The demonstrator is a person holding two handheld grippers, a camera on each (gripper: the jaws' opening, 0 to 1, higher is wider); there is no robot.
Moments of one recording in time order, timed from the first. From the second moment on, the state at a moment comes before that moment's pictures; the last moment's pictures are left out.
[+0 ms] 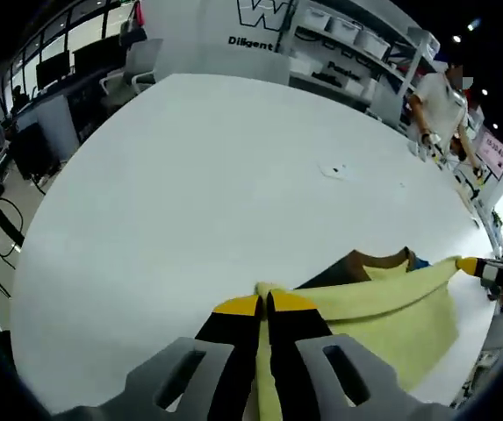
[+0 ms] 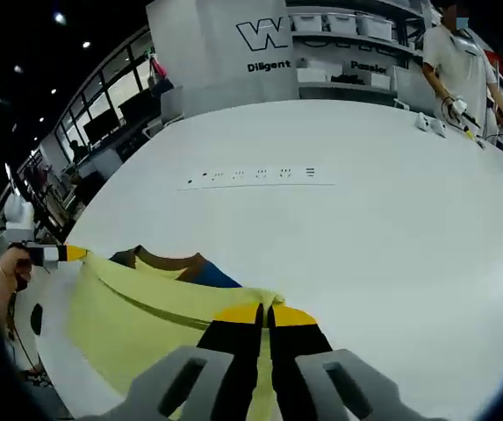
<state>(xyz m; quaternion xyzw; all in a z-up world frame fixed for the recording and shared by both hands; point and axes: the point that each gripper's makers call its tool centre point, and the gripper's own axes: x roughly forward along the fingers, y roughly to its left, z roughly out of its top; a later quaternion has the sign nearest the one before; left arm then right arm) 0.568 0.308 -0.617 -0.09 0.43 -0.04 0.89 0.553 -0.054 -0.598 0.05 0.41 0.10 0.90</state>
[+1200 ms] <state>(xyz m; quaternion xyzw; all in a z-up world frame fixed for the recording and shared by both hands) 0.575 0.301 -0.630 0.06 0.34 -0.11 0.93 0.573 -0.062 -0.620 -0.10 0.35 0.15 0.92</state>
